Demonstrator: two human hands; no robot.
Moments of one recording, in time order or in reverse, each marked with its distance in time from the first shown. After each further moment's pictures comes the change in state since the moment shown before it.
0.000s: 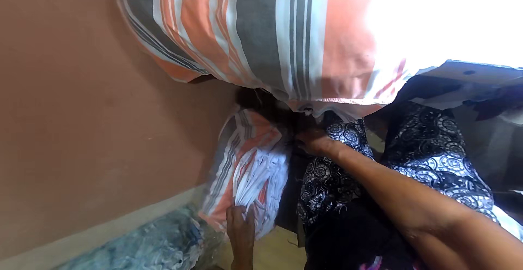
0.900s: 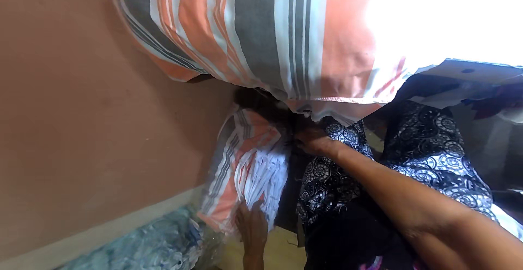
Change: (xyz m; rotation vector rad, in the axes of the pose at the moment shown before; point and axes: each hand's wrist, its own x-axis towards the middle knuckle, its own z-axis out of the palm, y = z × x) left_hand -0.013 0.010 0.021 0.205 -0.221 0.012; right_hand 0.003 0.001 0.001 0.004 -0.010 0.009
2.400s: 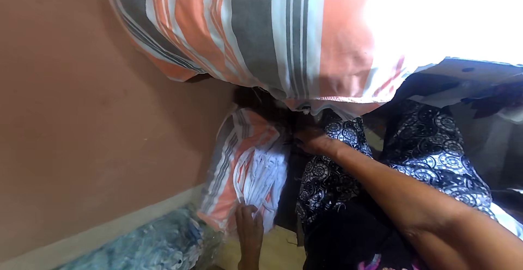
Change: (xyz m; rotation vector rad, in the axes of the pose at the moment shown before) left_hand -0.003 -0.006 -0.011 -0.244 0.053 0.022; right_hand -0.004 -0.003 -0.004 0.002 -0.023 0.016
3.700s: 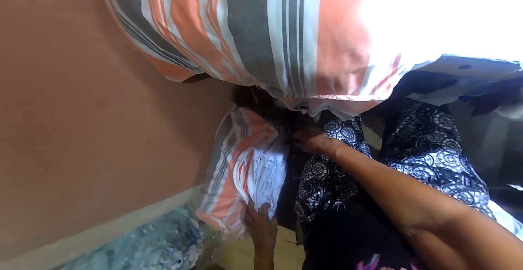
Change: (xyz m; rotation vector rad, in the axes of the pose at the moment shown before) left_hand -0.021 0.008 0.036 0.198 -0.062 -0.022; right_hand -0.002 -0.001 0.000 -0.002 0.015 -0.003
